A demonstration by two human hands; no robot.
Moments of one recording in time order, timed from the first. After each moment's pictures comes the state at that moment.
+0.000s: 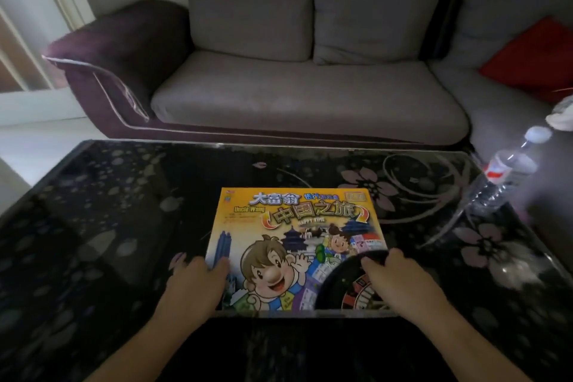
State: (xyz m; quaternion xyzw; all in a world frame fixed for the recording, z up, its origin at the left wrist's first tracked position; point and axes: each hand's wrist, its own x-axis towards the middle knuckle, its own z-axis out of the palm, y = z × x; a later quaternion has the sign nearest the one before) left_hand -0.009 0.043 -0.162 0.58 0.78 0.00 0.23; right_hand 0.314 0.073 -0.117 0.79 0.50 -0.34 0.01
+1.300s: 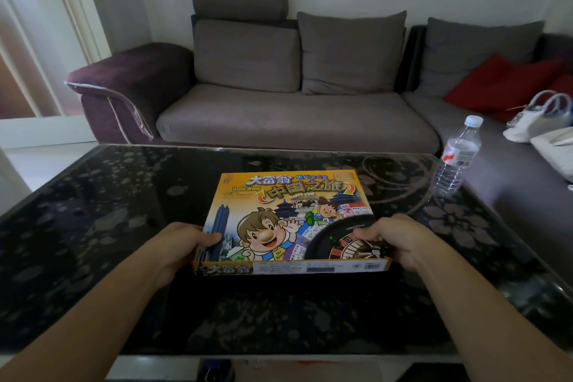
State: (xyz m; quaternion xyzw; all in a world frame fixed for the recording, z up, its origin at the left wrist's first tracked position) left_hand -0.018 -0.005 -0.130 0.35 0.70 0.30 0.55; right_hand 0.351 0.041 -0.115 0.72 0.34 -0.54 -0.28
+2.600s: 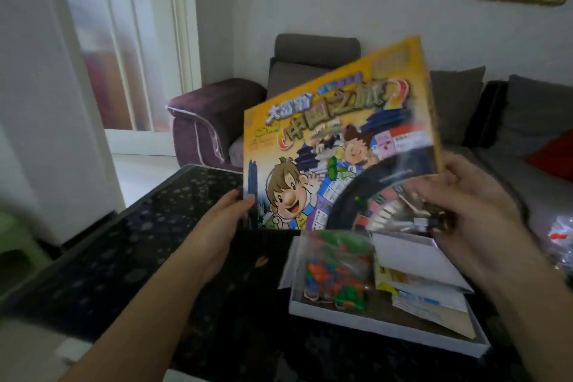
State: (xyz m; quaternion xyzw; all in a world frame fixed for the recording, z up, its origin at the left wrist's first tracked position) left_hand -0.094 -0.020 -0.067 0.34 0.53 0.58 0.51; right_hand 0.215 -0.010 0.026 0.30 0.56 -0.53 -0.56
